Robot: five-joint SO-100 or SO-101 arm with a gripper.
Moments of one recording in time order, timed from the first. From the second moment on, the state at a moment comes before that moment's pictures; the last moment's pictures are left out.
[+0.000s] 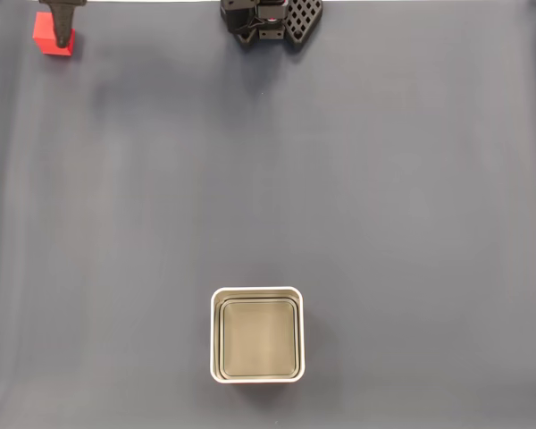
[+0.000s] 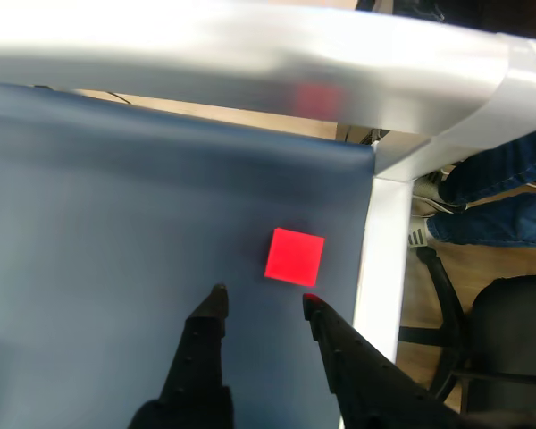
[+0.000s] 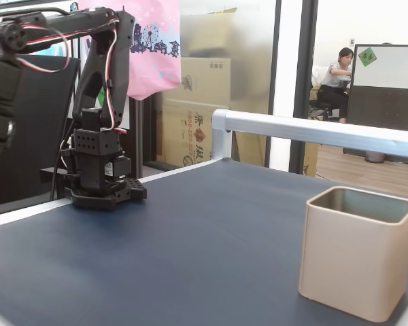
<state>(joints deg) 85.1 104.9 115.3 53.0 -90.9</state>
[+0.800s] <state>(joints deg) 89.9 96.6 117.1 35.9 -90.2</state>
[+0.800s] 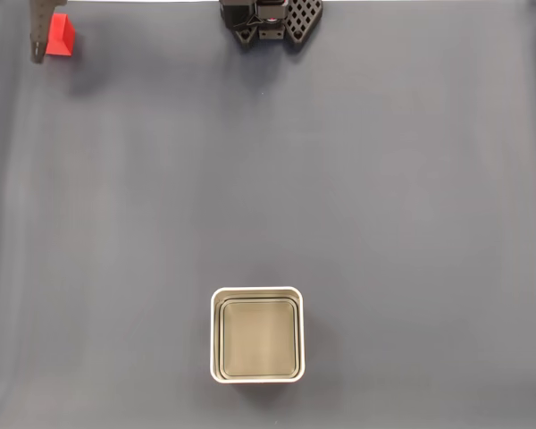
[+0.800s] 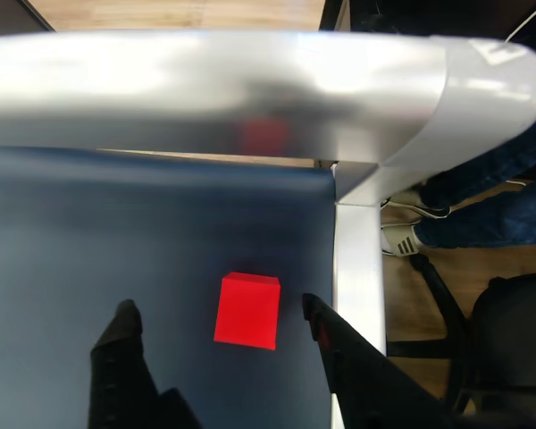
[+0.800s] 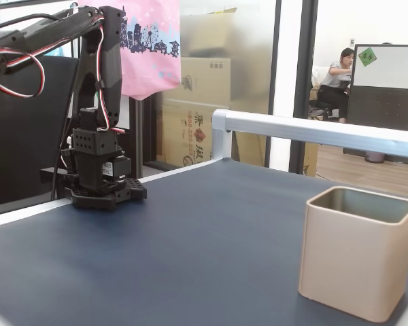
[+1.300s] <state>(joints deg) 89.8 92.5 120.1 30.7 -90.4</state>
